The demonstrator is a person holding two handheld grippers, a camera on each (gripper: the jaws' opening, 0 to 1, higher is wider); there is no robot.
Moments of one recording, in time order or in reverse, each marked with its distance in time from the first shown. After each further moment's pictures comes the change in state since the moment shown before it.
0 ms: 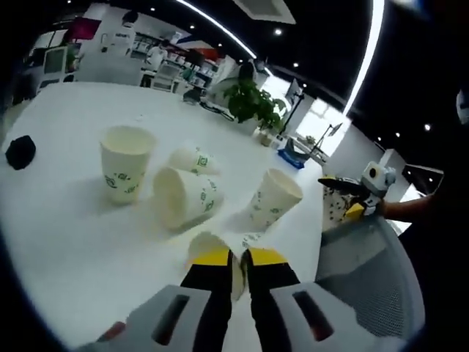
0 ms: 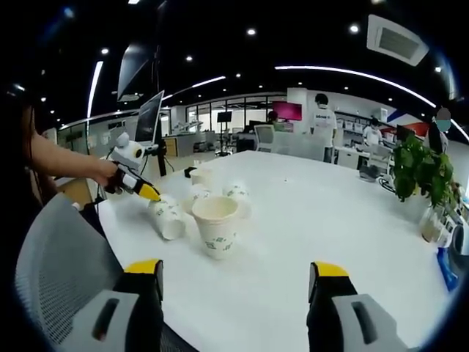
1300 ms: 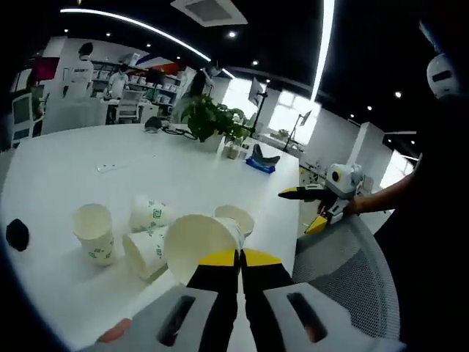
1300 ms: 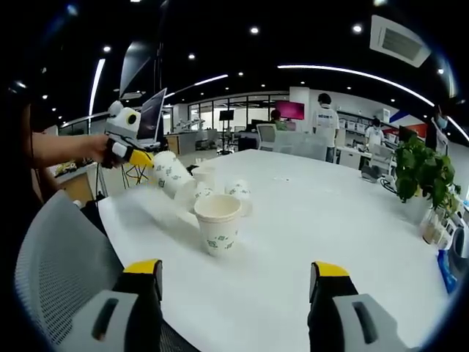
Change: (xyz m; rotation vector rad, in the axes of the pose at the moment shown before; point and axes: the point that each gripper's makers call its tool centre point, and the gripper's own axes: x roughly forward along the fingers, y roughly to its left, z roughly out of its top) left arm -0.012 -0.084 0.064 0.266 -0.028 -0.078; right arm 0.001 0.002 0.001 -0.008 0.005 0.006
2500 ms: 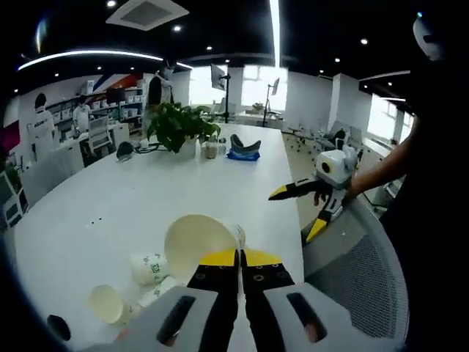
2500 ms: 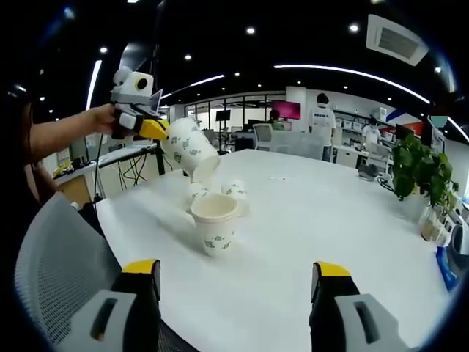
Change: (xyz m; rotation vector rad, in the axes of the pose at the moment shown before) left arm 0.041 -0.021 0.045 0.299 0.140 -0.055; right arm -0.001 -0.003 -0.001 0.012 0.003 -0.016
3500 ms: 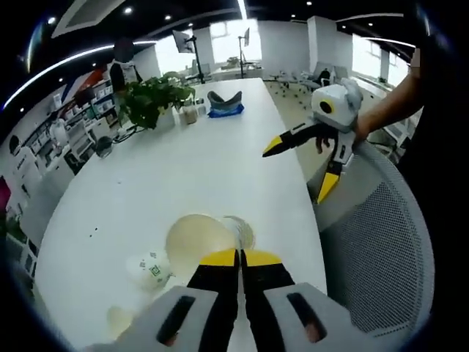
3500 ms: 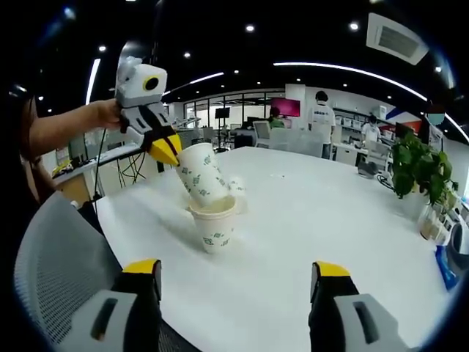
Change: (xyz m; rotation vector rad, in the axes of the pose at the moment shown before) left arm 0.045 0.000 -0.035 0.224 0.275 -0.022; right arm 0.000 0.000 -0.003 0.002 0.017 -0.003
